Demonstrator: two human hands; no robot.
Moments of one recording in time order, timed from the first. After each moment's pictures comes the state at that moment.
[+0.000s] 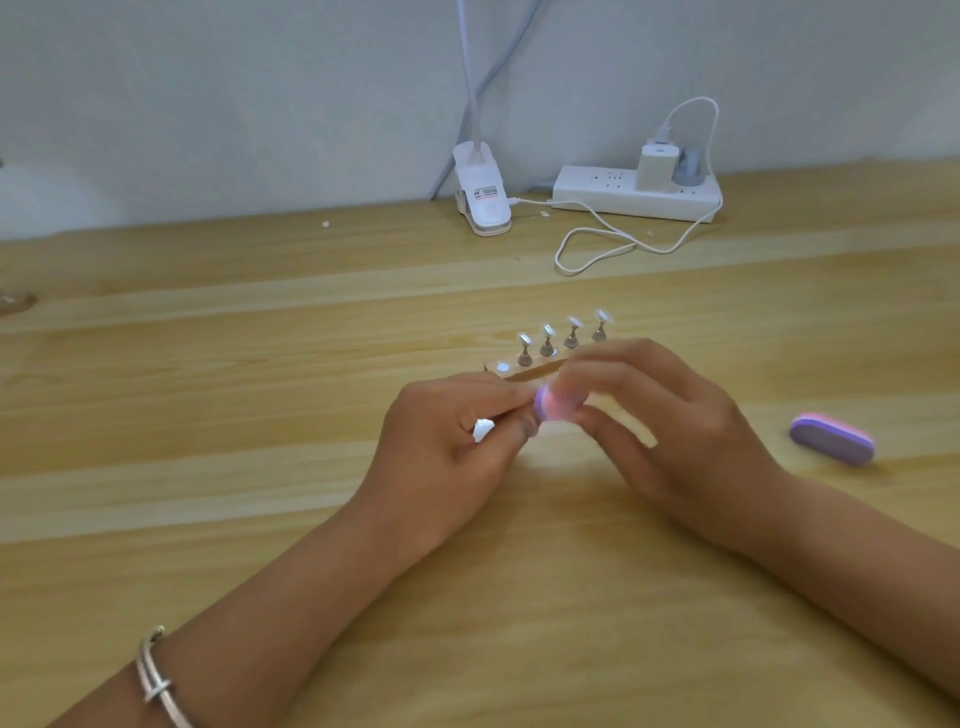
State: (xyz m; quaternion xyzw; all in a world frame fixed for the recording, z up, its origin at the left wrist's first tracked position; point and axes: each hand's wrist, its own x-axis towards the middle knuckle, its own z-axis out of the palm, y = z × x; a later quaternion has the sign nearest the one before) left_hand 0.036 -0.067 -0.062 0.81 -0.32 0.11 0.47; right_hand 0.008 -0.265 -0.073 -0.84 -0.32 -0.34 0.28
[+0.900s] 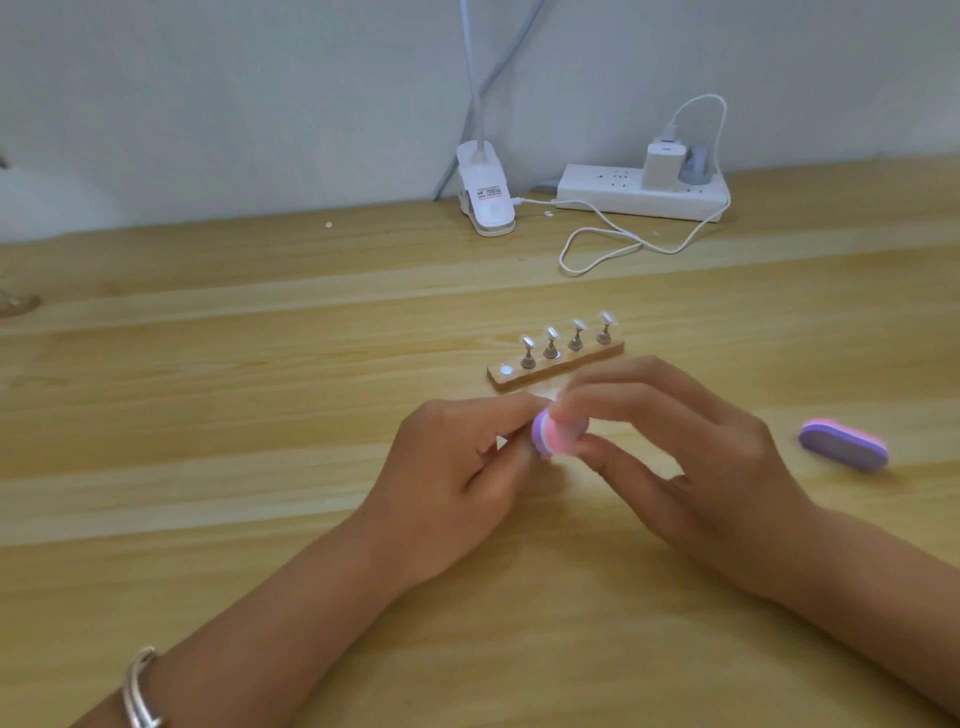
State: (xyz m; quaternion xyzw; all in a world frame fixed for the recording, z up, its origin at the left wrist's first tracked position) left_hand 0.028 -0.065 -0.057 0.82 -0.35 0.06 0.46; right_hand -0.004 -0.260 -0.066 -0.83 -0.32 -0.31 0.34
